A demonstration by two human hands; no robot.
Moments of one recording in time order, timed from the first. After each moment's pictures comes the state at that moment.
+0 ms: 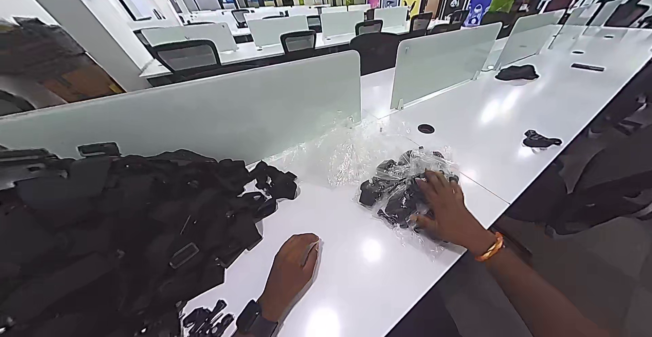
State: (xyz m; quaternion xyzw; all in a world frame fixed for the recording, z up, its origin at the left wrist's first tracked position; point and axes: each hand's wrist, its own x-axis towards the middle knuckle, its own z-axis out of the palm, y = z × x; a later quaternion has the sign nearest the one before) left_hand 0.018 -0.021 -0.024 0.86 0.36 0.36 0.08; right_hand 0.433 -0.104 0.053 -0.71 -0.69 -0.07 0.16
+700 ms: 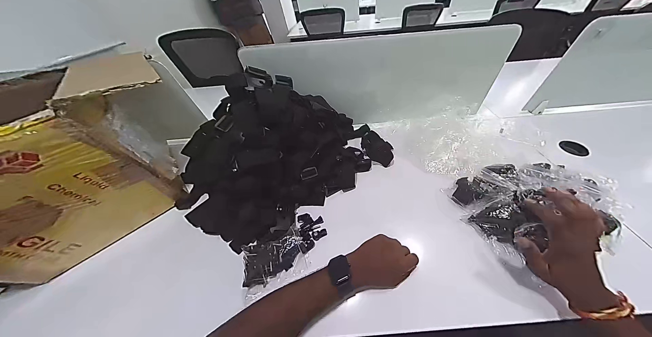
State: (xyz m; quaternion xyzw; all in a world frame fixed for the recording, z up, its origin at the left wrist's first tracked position) left_hand 0.016 -0.090 0.005 0.97 0.21 0.12 0.06; right_hand 0.392 -0.087 0.043 -0.48 -0.79 -0.20 0.33
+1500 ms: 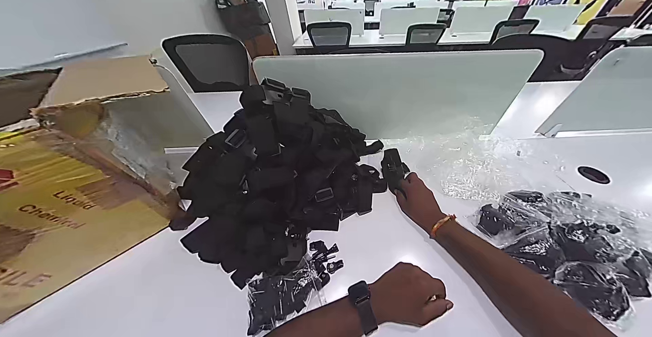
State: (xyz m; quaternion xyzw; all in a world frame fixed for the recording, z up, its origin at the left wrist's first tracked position) left_hand 0.008 -0.069 -0.007 0.91 0.20 0.24 0.28; right_hand 0.135 0.100 0.019 -0.59 -0.79 0.07 0.13
